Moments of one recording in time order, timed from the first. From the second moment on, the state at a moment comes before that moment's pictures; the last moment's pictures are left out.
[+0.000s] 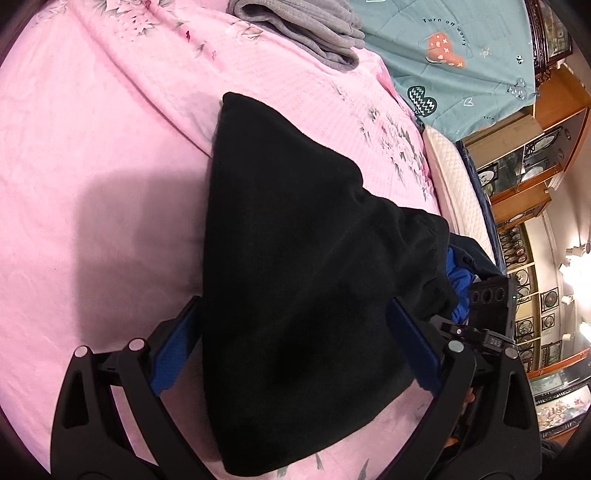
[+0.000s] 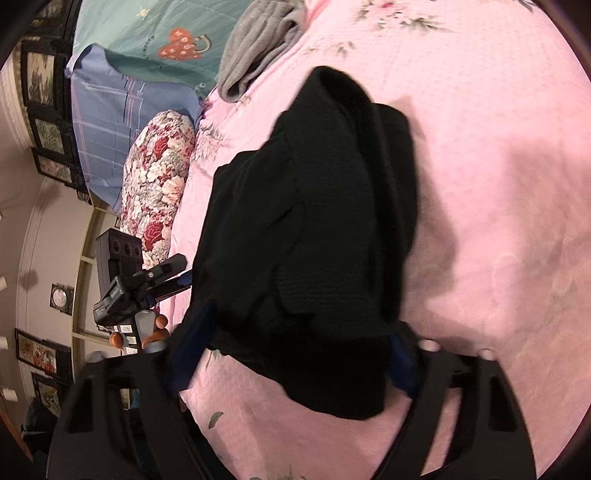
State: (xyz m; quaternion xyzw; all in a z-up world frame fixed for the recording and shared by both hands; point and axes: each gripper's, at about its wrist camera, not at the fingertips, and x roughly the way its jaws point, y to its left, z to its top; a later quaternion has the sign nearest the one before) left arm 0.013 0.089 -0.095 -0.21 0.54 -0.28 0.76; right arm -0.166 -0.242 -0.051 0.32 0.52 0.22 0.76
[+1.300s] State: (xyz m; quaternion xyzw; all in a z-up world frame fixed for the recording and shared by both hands) left arm 0.010 0.079 -0.107 -0.24 0.54 -0.29 0.75; right arm -0.160 -0.259 -0.062 0.35 0.51 0.23 0.75
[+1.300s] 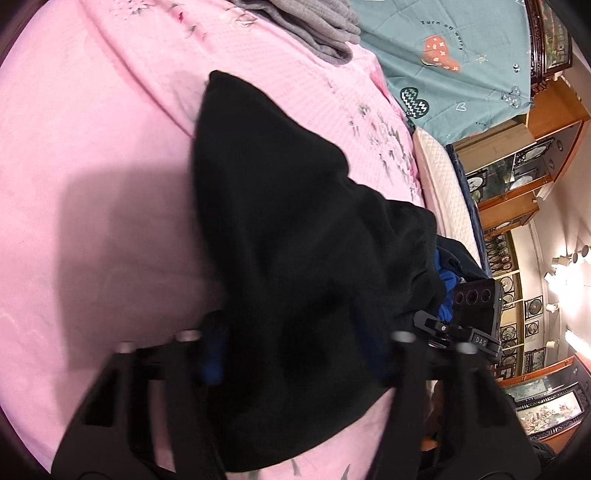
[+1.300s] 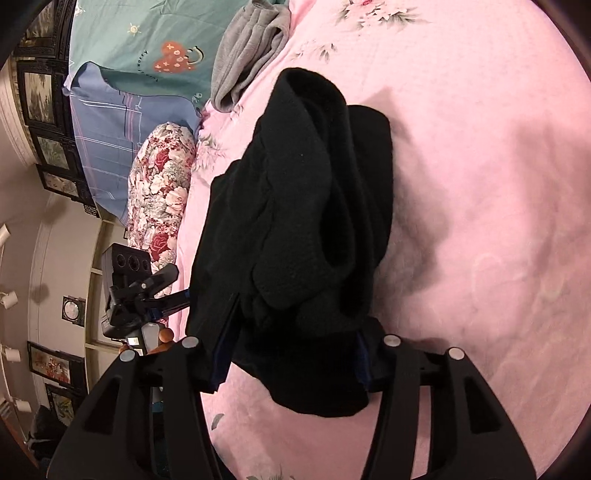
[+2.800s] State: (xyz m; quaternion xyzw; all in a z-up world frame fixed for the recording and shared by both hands) left arm 0.004 0.089 -0.069 -0.30 0.49 -0.32 0.75; right arm -0.168 -0.264 -0.043 0.37 0.47 0.26 0.76
